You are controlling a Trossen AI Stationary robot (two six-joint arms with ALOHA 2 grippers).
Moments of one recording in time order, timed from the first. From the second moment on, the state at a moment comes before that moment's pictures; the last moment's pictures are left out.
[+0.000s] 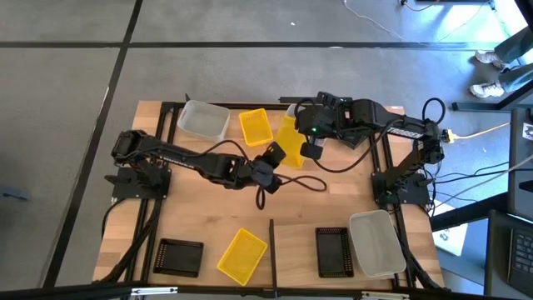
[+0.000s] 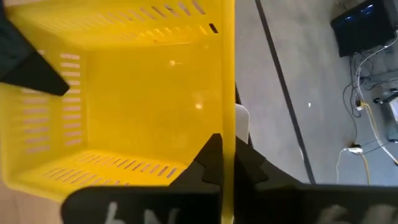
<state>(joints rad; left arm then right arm) -0.17 1.71 1.41 -0.27 -0.79 1.21 -0.04 1.65 1.96 -1.35 0.53 -0.01</state>
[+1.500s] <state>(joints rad) -0.18 1.71 1.77 -0.91 -0.58 0.33 -0.04 1.70 1.96 -1.40 0.58 -0.03</state>
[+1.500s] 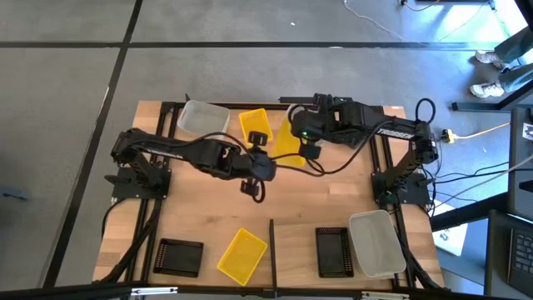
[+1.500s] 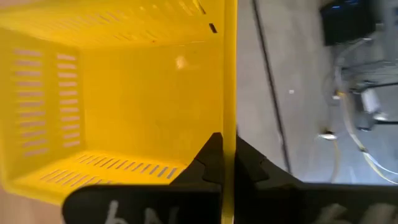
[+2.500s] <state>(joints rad) -0.21 1.35 1.81 -1.18 -0.74 -0.01 0.01 1.66 1.96 -1.57 -0.10 0.06</state>
